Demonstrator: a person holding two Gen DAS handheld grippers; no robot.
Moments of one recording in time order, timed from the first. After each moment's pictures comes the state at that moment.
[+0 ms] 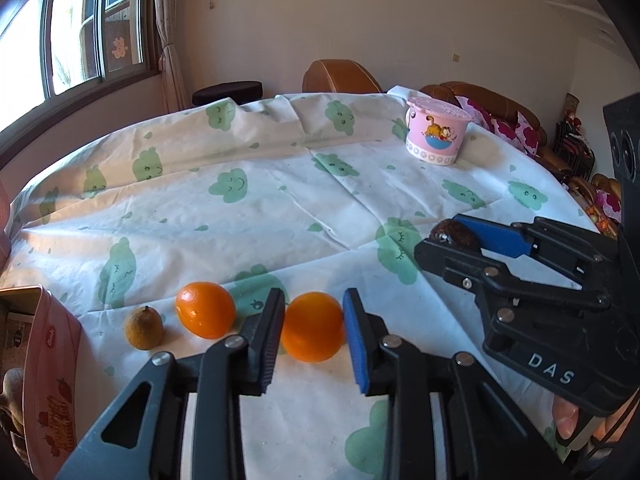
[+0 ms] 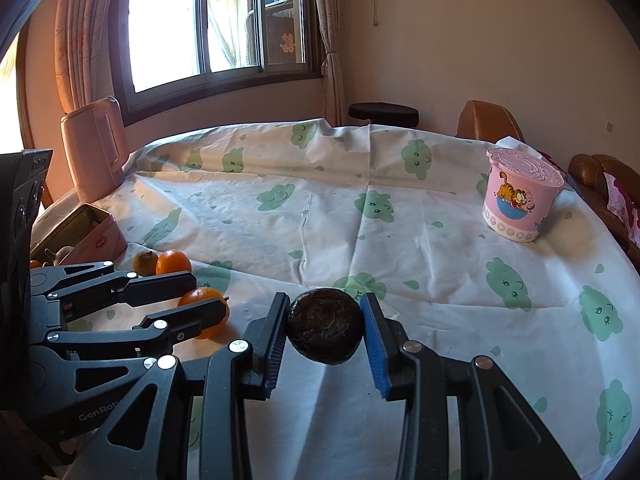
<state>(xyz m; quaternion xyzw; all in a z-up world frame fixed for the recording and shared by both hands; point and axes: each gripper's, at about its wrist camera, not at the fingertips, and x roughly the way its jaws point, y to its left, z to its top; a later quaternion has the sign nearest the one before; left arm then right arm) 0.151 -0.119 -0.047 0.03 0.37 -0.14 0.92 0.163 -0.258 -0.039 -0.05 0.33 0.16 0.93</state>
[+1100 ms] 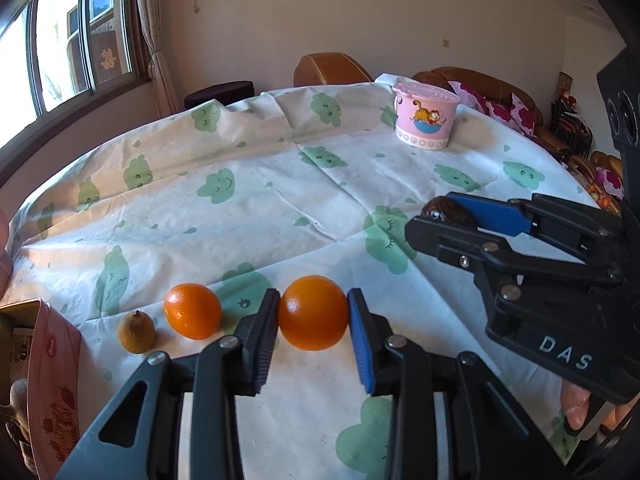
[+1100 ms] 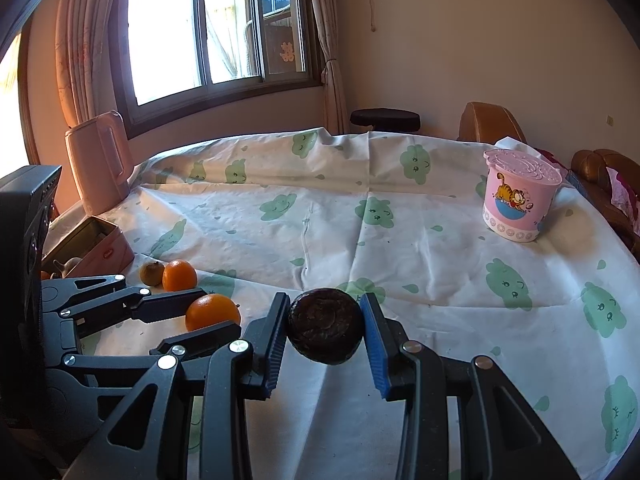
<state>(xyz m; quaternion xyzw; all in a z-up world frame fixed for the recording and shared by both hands) 0.148 -0.131 -0.049 0.07 0.37 -0.14 0.91 0.160 -0.265 -0.037 -0.03 0.32 0.17 0.93</state>
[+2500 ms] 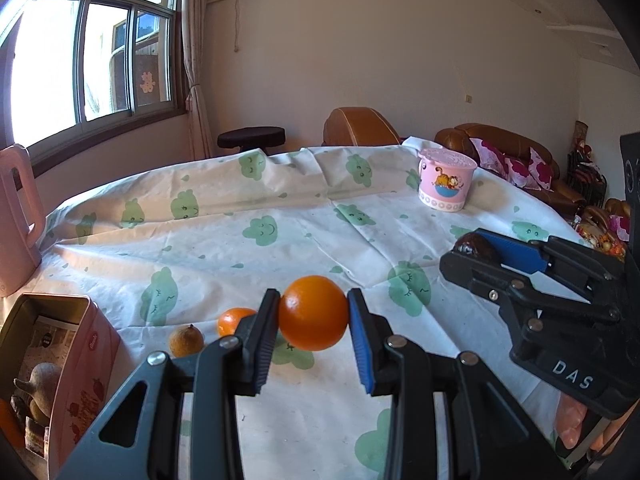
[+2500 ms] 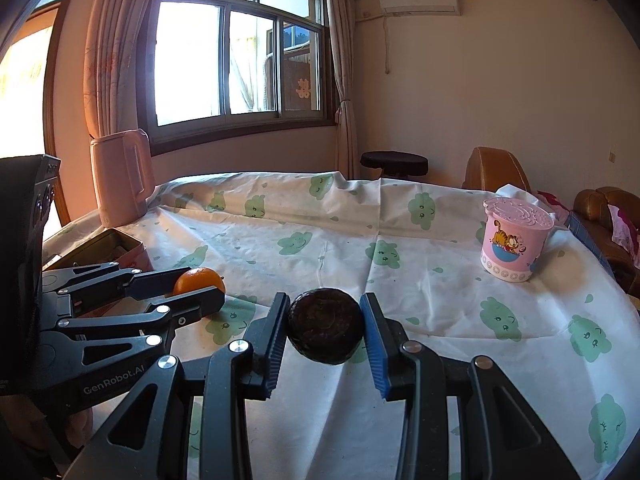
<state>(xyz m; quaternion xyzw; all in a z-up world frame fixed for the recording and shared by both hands) 0.122 -0.106 -0.026 0.02 0.28 -0.10 0.95 0.132 -0.262 -0.021 -0.05 0.24 0.19 0.95</state>
